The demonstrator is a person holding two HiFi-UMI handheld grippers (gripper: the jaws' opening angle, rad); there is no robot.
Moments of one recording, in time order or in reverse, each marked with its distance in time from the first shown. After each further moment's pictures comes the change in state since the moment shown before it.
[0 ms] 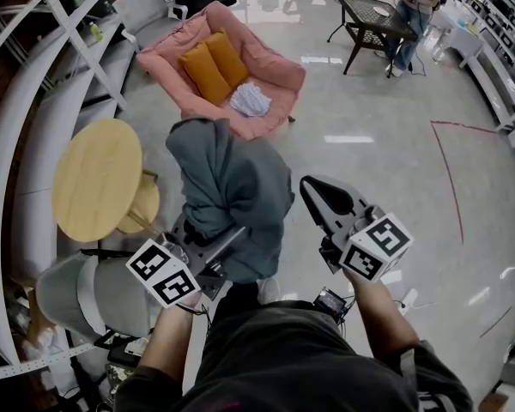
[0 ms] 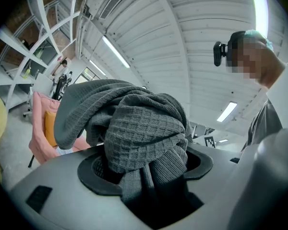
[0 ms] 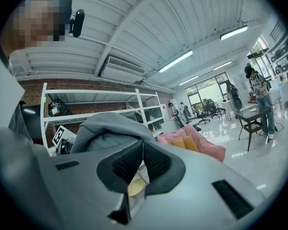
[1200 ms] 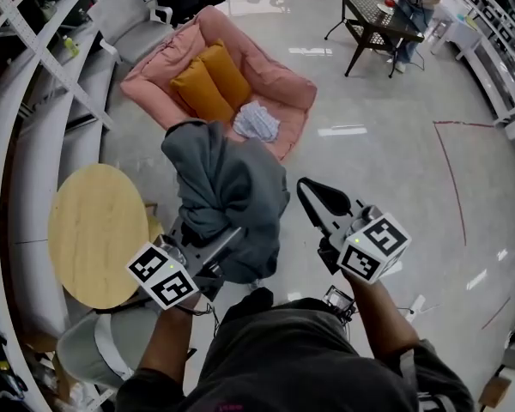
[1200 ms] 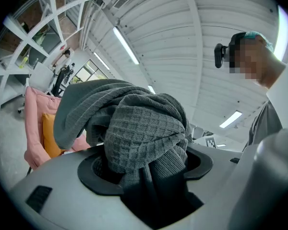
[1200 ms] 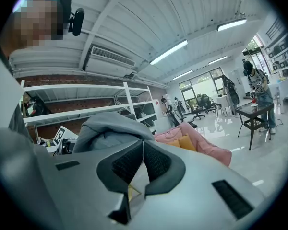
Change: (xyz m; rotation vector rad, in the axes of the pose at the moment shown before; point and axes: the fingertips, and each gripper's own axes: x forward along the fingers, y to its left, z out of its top) left arm 0.082 0.250 0.095 -0.073 0.037 -0.036; right arm 0.240 -0.122 0.014 0.039 0.048 -0.068
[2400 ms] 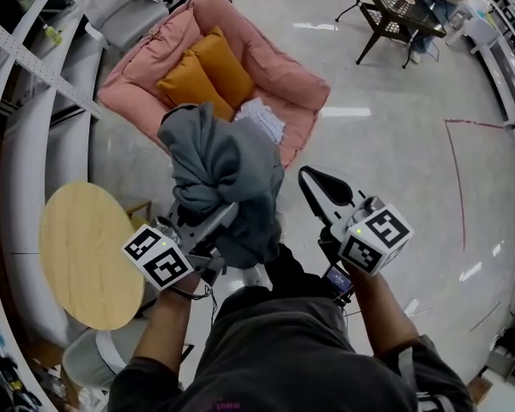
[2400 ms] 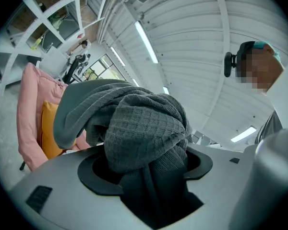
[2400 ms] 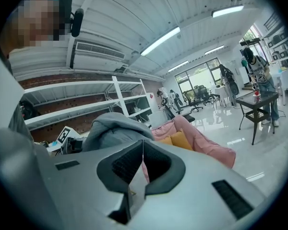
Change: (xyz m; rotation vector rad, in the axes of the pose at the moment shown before) left arm 0.116 0.174 0.035 -0.166 -0.008 0.071; right arm 0.137 -0.144 -0.004 0.067 0.076 -0.011
